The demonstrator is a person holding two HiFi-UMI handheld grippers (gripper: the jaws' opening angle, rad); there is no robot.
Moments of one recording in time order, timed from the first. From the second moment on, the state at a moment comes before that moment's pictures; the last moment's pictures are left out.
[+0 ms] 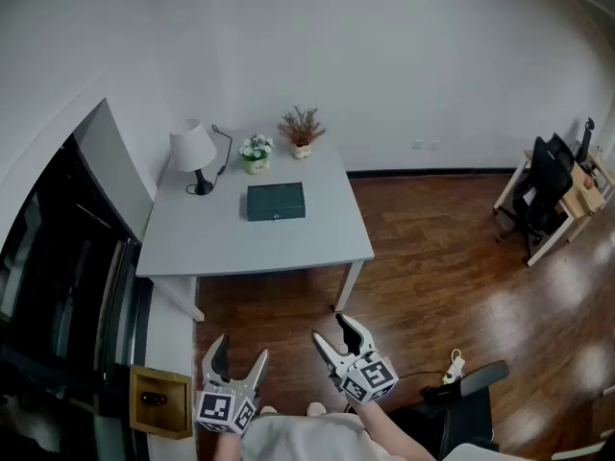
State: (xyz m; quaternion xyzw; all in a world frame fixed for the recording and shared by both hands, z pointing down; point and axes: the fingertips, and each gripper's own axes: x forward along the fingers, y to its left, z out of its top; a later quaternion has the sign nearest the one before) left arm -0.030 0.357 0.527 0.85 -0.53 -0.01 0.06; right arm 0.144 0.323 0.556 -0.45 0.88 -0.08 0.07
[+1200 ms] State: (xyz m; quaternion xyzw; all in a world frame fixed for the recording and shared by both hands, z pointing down) left arm -0.079 0.115 0.542 0.87 -0.48 -0.02 0.08; right arm 0.069 0.121 0.542 -0.43 0.90 -0.05 0.03
